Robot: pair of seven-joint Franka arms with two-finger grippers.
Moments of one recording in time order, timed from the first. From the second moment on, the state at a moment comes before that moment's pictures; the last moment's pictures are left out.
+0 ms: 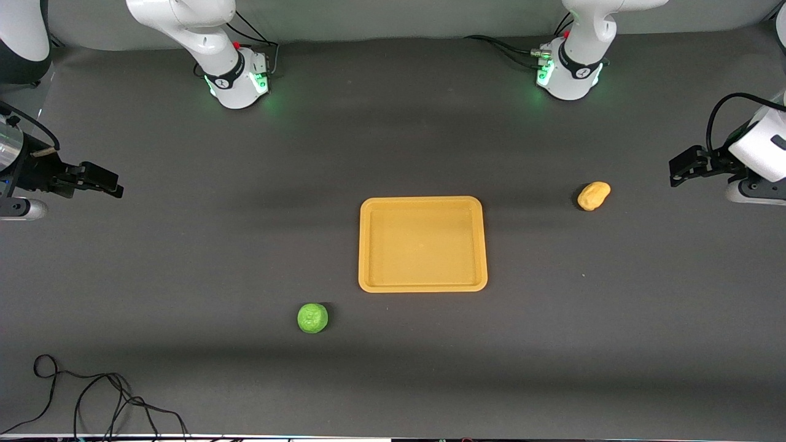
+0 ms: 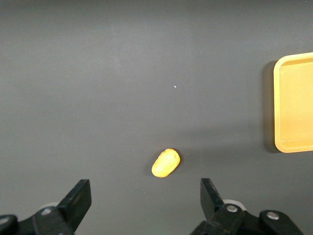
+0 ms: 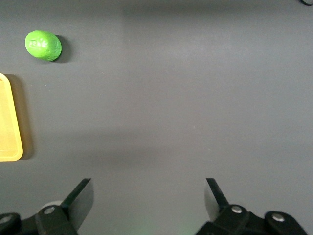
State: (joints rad) left arm 0.02 -0.02 -0.04 -1.71 0.05 1.66 0.08; right arm -0.02 0.03 -0.01 -1.62 0.00 1.59 0.02
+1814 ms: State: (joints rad) left arm 0.02 0.12 -0.04 -2.49 0.04 2.36 0.64; right arm -0.02 0.03 -0.01 -1.62 0.00 1.61 0.01
